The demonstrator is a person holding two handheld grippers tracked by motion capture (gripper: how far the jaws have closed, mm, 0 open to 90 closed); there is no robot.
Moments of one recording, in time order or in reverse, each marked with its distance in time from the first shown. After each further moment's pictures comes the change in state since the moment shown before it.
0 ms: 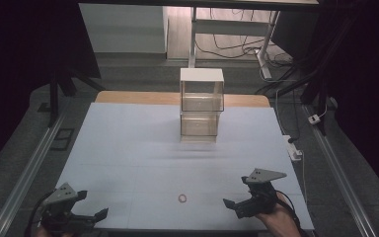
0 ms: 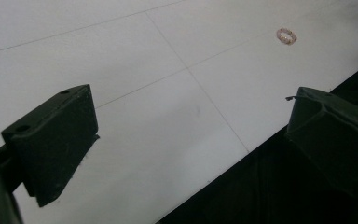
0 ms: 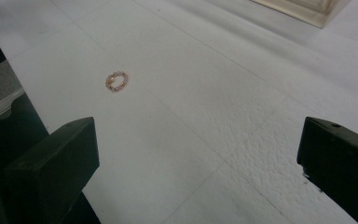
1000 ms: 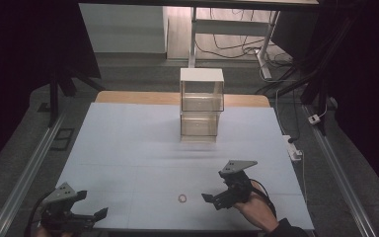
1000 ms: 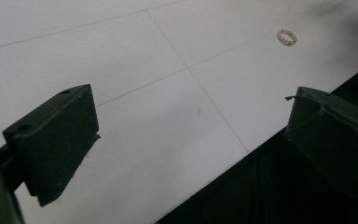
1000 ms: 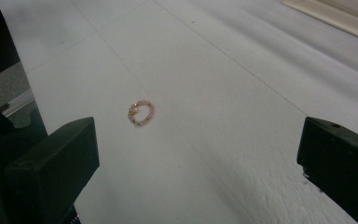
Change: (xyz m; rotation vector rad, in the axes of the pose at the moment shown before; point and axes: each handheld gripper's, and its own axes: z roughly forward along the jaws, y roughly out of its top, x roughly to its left) left arm 0.002 0.000 0.000 0.003 -0.006 -0.016; right arm 0.013 0.033 0.053 0.049 0.102 -0.041
